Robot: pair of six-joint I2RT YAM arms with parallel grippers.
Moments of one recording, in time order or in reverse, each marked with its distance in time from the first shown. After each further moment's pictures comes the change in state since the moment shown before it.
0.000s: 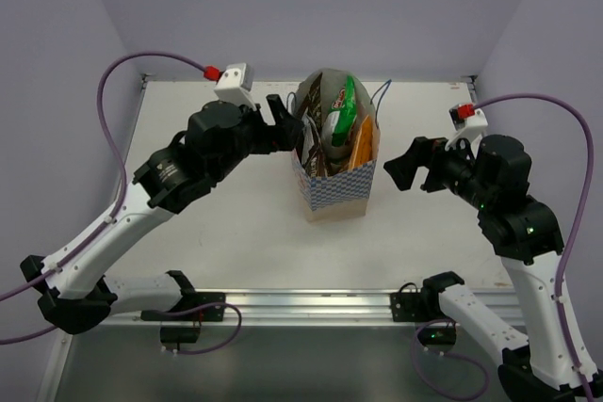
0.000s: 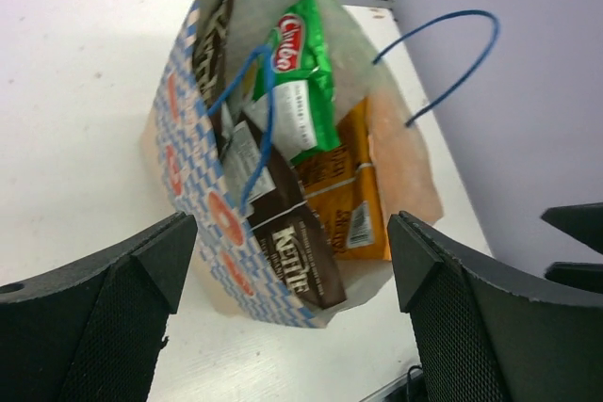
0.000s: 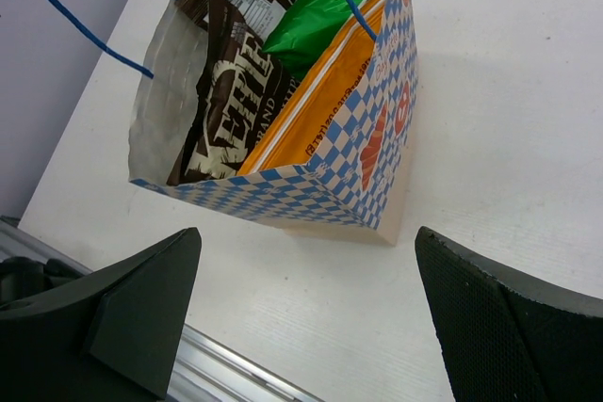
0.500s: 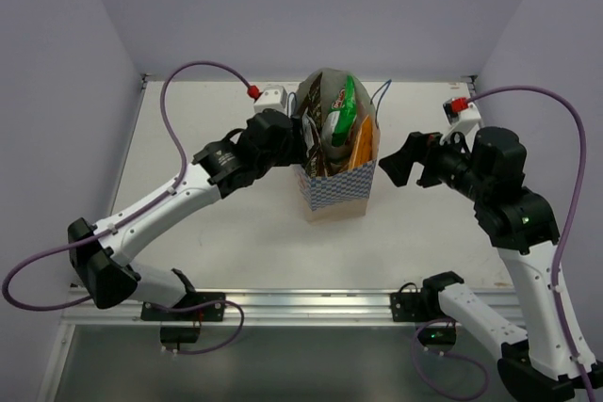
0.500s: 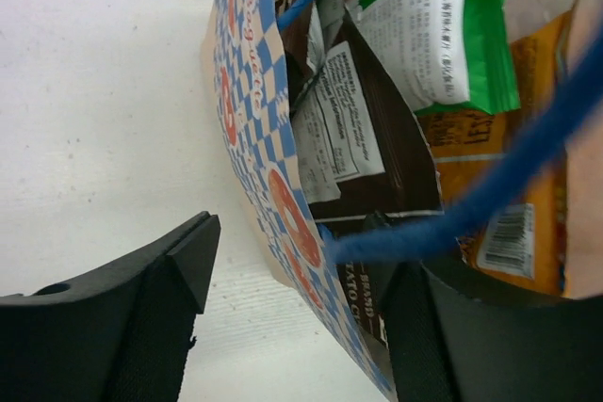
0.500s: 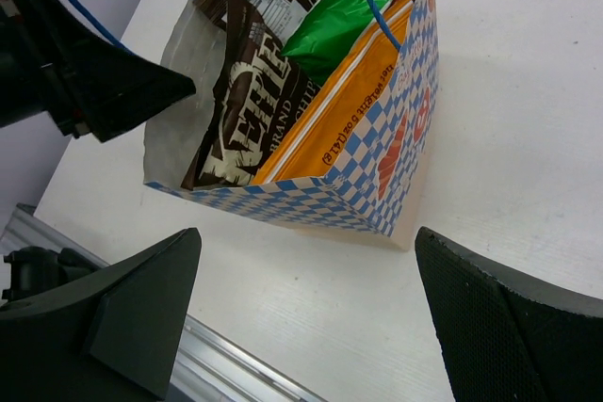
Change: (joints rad) left arm 0.015 0.165 -0.126 -0.048 -0.080 -0.079; right arm 0.000 0.035 0.019 0.017 -0.047 -0.003
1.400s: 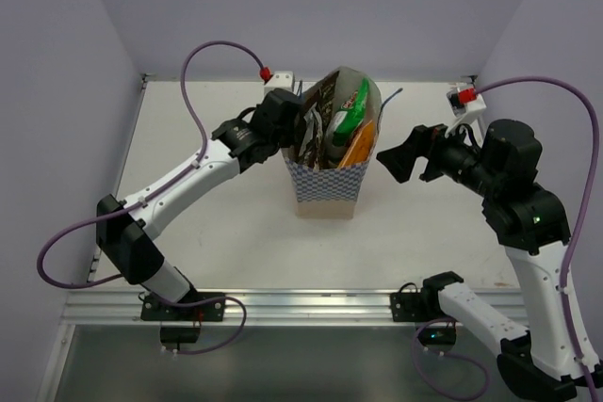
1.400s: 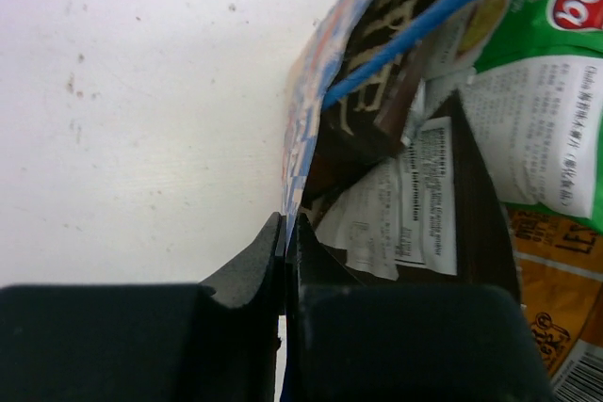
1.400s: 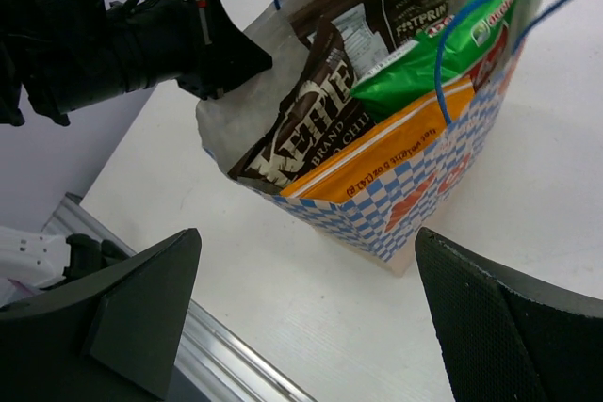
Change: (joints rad) left arm 0.090 0.205 0.149 -0.017 -0.059 0.143; right arm 0.000 0.038 0.104 0.006 -0.087 -0.015
